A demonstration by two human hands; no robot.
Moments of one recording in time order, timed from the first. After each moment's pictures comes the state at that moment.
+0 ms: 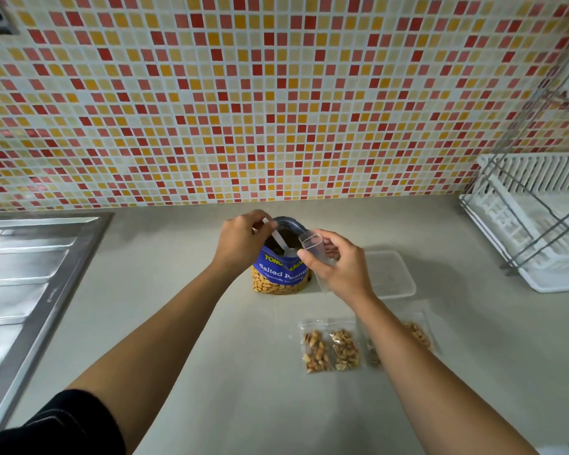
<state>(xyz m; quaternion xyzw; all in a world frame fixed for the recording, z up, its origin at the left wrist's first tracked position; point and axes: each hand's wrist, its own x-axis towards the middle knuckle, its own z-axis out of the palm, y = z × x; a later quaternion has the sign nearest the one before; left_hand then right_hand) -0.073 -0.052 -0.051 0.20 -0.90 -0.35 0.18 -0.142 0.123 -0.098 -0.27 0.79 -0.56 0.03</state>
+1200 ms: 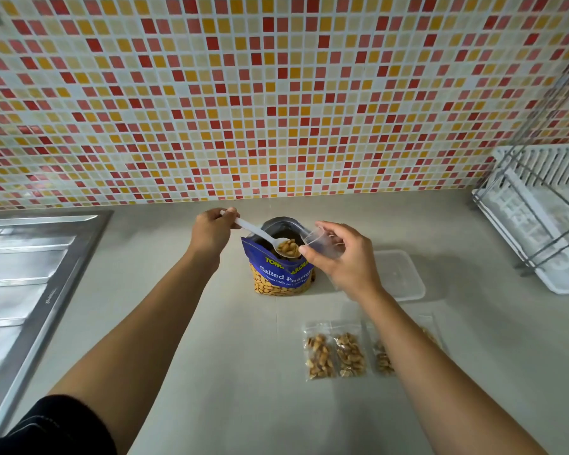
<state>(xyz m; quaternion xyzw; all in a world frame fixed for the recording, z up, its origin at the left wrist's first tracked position) -0.082 -0.087 -0.053 0.40 -0.68 -0.58 0.17 -0.158 0.118 -0.089 -0.29 0.80 -0.52 0.00</state>
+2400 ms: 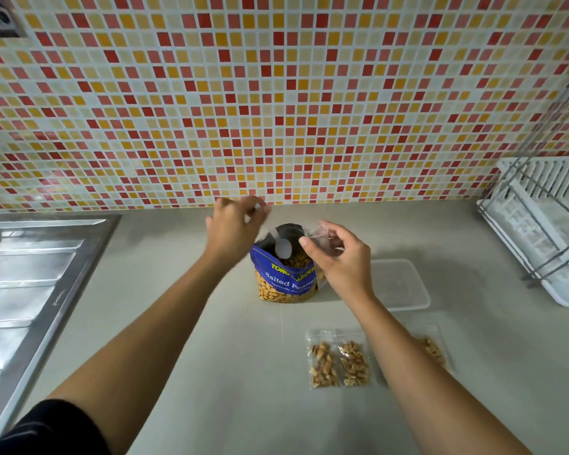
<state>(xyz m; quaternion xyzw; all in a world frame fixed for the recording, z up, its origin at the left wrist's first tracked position) -0.080 -0.076 -0.037 0.23 -0.90 -0.29 0.23 -0.147 0.098 -0.080 -0.21 0.78 -0.59 0.00</state>
